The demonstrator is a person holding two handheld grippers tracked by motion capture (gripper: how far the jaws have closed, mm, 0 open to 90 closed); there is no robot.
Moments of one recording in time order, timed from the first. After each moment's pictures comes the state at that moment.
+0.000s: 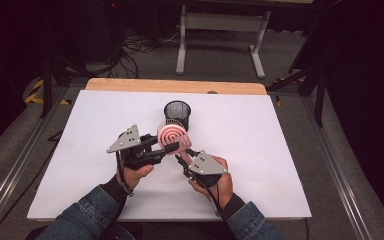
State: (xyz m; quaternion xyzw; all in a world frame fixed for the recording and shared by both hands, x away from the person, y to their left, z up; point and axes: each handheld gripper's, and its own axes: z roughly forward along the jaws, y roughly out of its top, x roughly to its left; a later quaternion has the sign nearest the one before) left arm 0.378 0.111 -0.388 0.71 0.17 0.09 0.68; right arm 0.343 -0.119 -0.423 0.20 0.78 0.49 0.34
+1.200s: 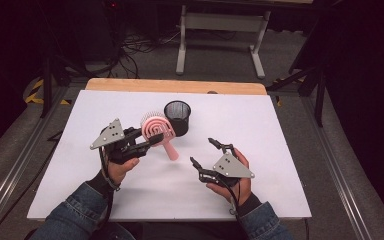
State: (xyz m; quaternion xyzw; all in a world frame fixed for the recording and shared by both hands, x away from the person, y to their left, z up) left arm 0.385 0.148 -0.378 0.70 0.19 0.15 0.67; right arm 0.335 -0.172 -0.411 0.20 0.74 0.52 0.39
